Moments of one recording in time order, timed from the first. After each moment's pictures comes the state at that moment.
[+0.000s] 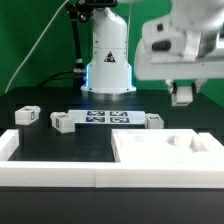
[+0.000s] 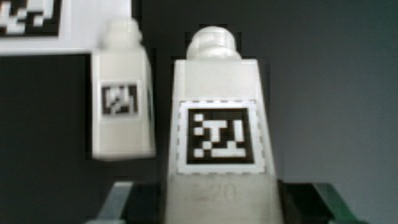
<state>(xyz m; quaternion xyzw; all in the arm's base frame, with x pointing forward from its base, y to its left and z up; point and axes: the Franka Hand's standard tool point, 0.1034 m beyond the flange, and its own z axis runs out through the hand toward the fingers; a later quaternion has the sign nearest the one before) 0.462 0.127 0.104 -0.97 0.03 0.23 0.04</state>
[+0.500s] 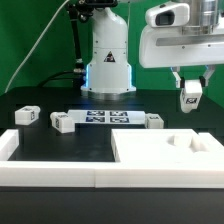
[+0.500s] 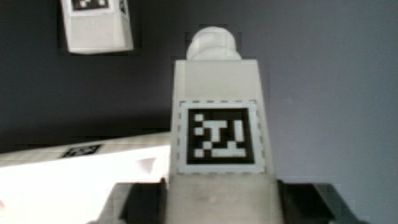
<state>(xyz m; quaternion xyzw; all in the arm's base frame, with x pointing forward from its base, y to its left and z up) 0.478 0.132 0.111 -1.00 0.02 0.04 0.04</state>
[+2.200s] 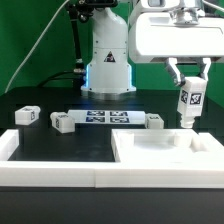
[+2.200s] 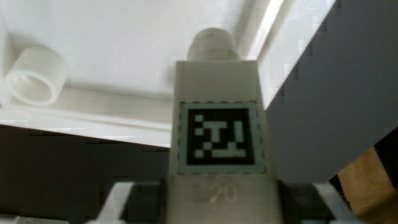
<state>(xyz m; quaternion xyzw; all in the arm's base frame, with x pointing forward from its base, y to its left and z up) 0.538 0.110 0.128 -0.96 -0.12 -0.26 0.02</state>
